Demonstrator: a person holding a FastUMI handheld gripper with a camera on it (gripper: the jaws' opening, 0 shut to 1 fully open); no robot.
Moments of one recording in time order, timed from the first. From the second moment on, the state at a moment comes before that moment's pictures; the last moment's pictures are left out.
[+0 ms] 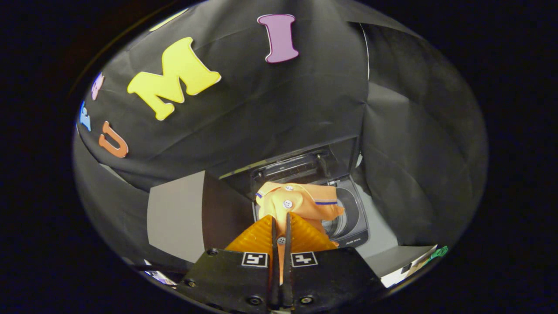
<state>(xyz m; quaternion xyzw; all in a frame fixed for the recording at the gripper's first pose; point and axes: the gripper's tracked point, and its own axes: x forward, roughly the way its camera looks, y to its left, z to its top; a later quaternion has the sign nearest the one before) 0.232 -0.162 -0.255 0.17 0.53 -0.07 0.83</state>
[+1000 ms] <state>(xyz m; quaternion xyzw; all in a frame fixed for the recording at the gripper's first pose) 0.230 -0.194 -0.389 0.14 0.58 -0.09 0.80</state>
